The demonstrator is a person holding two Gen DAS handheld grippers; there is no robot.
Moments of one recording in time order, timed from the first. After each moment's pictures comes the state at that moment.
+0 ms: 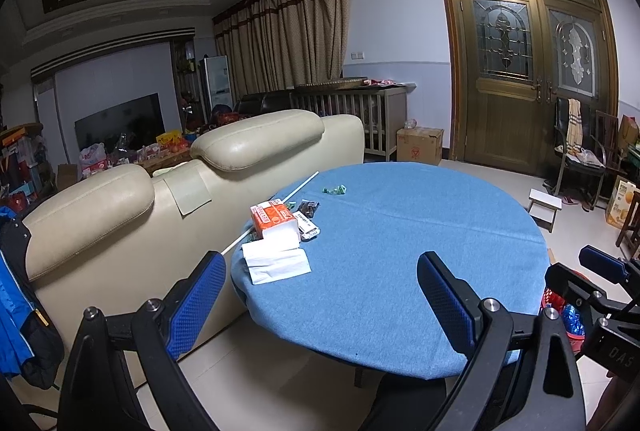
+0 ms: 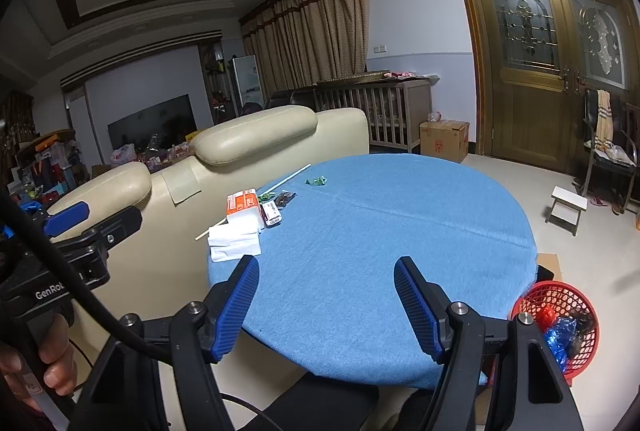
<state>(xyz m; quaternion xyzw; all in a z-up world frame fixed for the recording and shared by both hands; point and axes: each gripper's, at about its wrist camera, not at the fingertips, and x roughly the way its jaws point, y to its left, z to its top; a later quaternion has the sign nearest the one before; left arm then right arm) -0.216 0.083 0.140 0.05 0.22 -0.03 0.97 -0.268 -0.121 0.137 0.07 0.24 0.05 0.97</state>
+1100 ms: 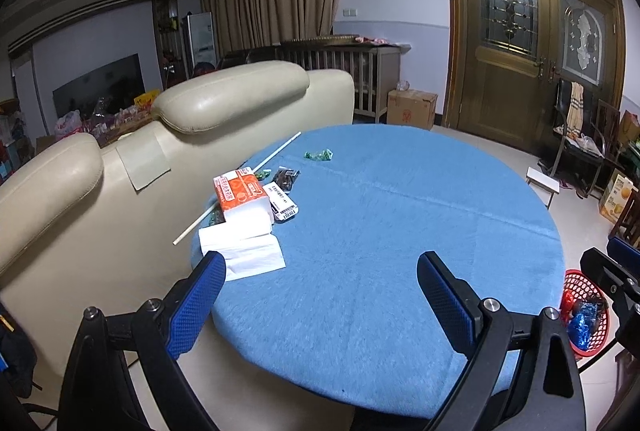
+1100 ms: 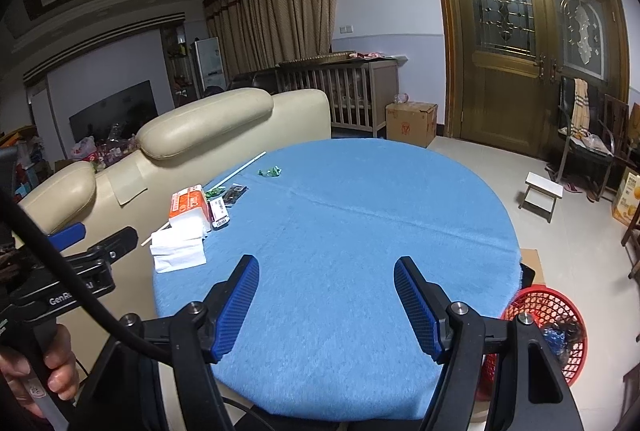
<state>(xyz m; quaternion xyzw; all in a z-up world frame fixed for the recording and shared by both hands) -0.093 0.066 0.096 0.04 0.30 -0.05 0.95 -0.172 -0.146 0.119 0.06 0.28 -0.02 0.96</state>
